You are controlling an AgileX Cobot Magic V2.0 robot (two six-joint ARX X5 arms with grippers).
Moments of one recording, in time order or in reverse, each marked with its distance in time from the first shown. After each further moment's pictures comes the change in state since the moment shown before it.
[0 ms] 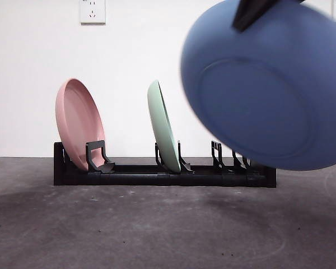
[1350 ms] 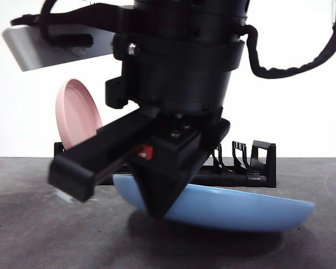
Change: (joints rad) left arm 0.000 0.002 0.000 0.000 -0.002 0.000; right arm 0.349 0.571 -0.015 0.228 0.515 0.111
